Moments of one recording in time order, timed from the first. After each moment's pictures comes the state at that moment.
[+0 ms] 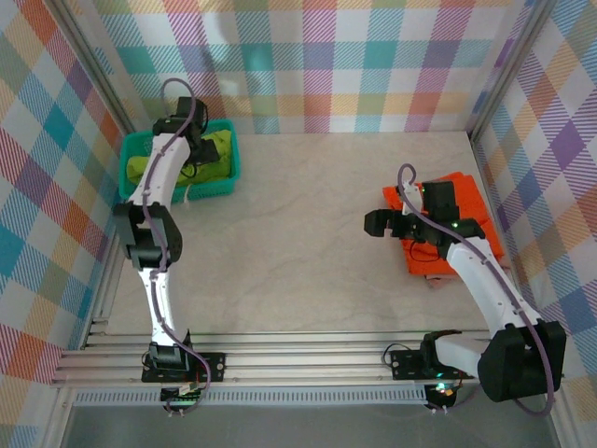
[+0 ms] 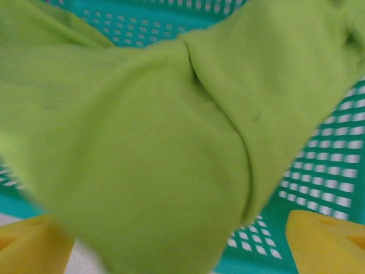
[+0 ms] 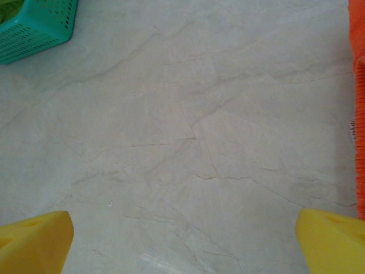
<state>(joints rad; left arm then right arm) -0.06 2.17 2.16 -1.11 -0.31 -0.40 0.16 1.16 0.91 -0.59 -0.43 0.20</state>
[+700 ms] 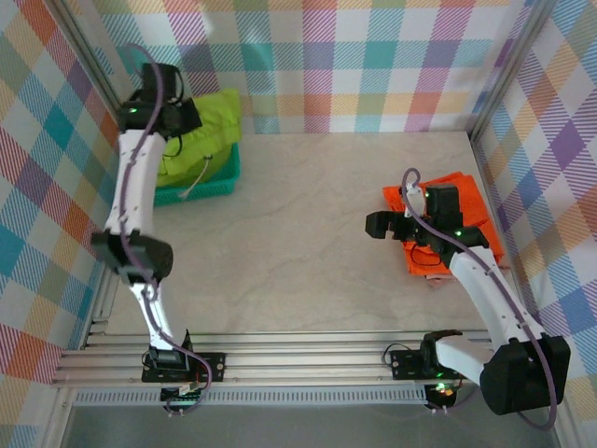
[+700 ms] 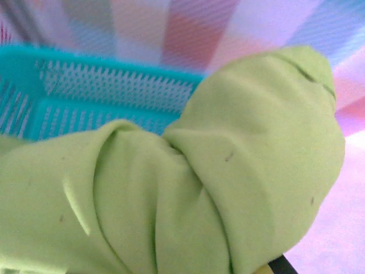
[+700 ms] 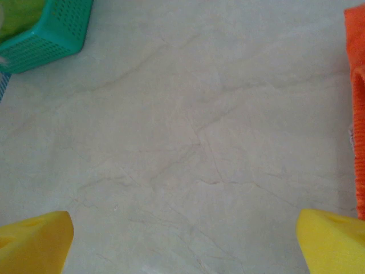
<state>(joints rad) -0.06 1.89 2.33 -1.08 -0.08 -0.36 0.16 1.09 0.87 -0.55 -0.43 0.22</state>
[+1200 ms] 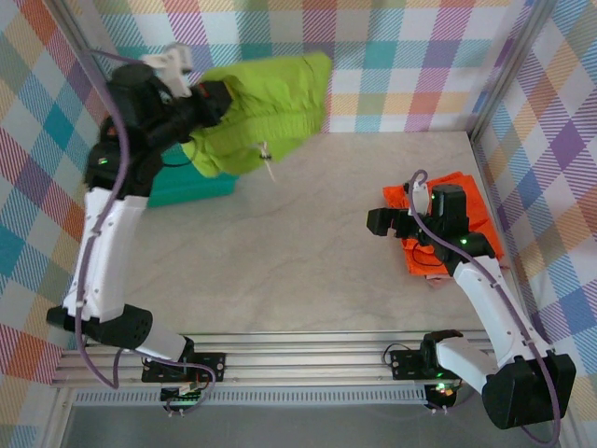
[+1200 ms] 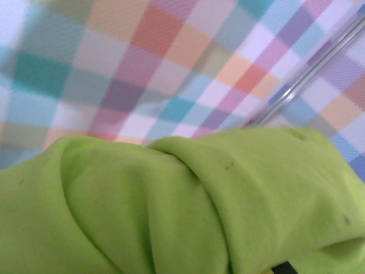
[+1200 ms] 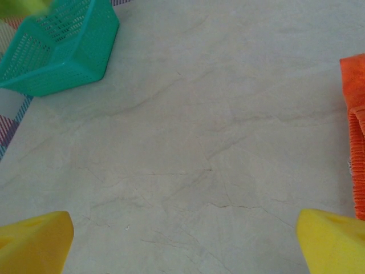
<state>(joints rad) -0.33 1.50 2.06 -0.73 0.26 -0.54 0.17 1.01 0.86 -0.49 -0.43 0.25</state>
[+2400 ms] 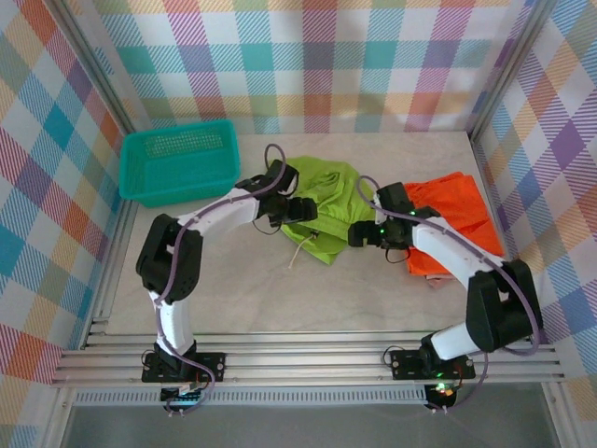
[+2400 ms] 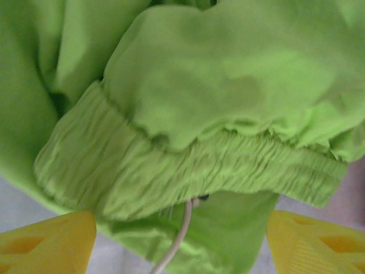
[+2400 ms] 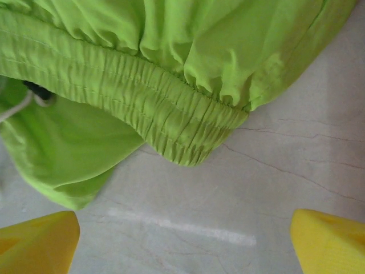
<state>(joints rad) -0.57 1.93 1.48 -0.56 0.18 -0.60 0.38 1.47 0.97 -0.63 -0.12 0.33</state>
